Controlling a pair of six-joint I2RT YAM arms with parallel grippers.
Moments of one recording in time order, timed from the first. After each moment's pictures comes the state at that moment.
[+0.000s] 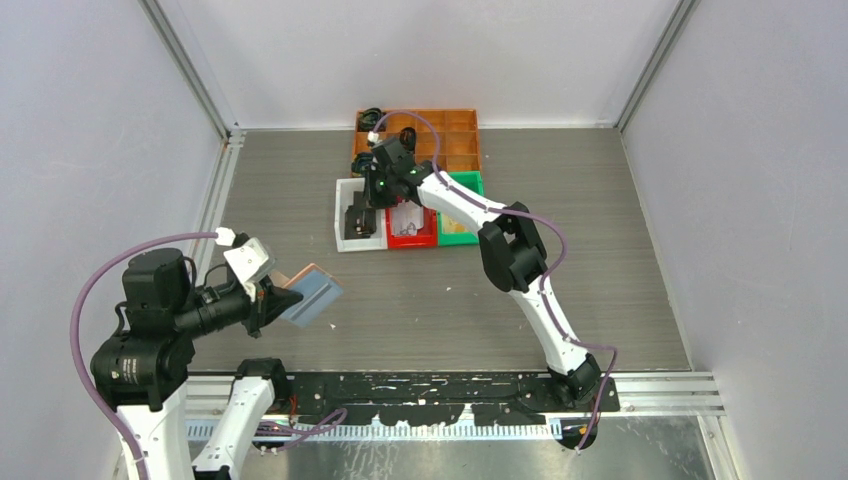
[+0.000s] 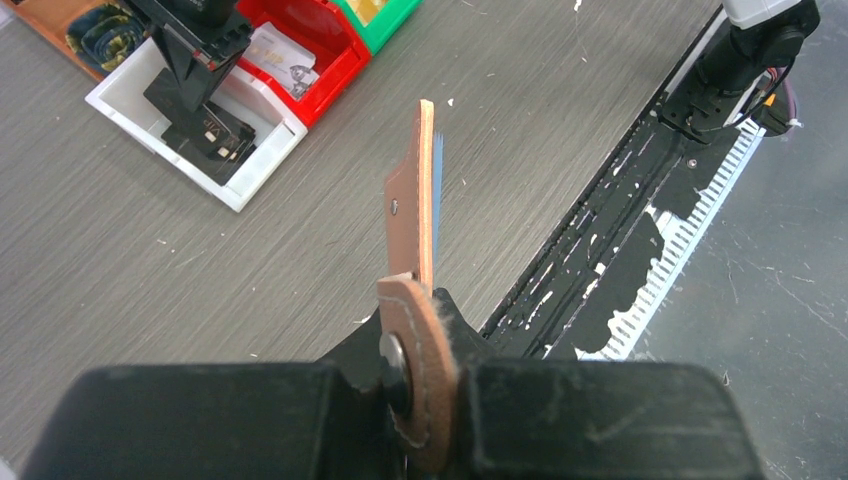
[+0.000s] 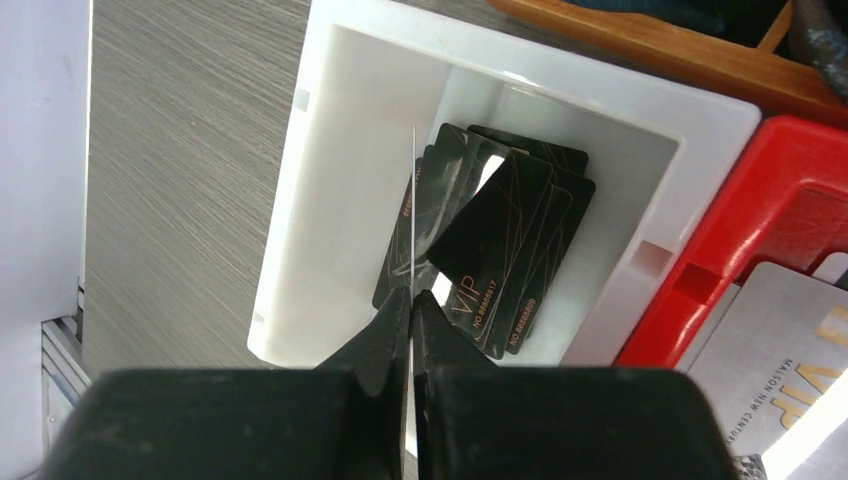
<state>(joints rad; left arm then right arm) 0.02 0.64 1.37 -1.35 0.83 0.47 0.71 2.41 2.13 -0.45 -0.22 0.55</state>
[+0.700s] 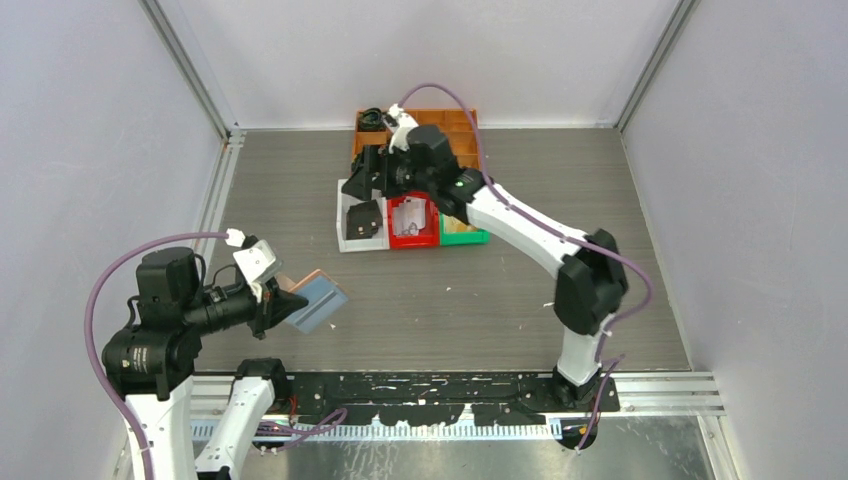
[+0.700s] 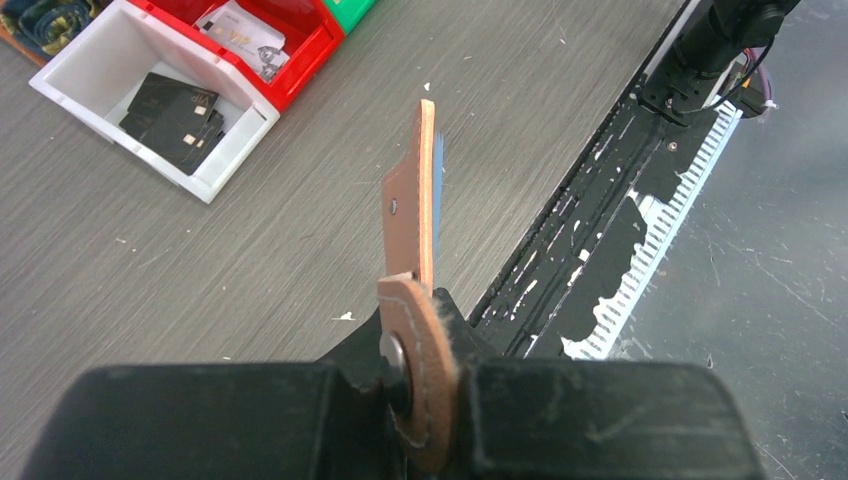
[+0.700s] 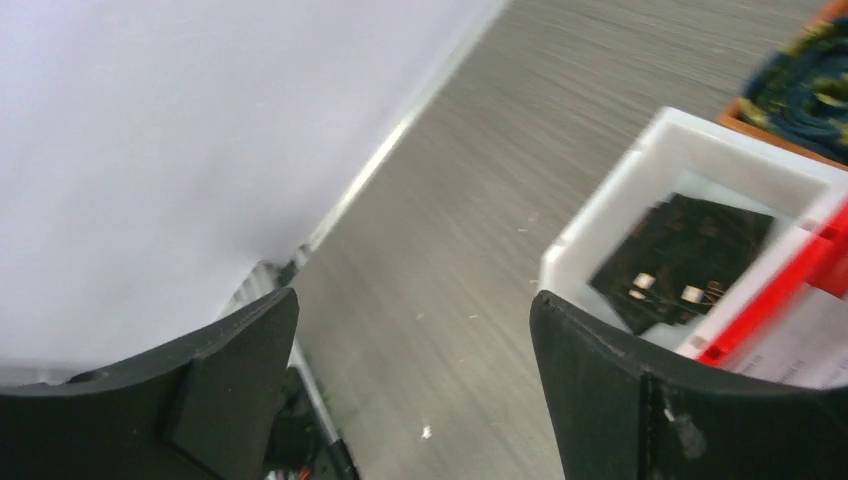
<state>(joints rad) 0.02 0.64 1.30 -1.36 0.87 0.50 0.74 1.81 1.60 -0.10 -0.31 0.56</state>
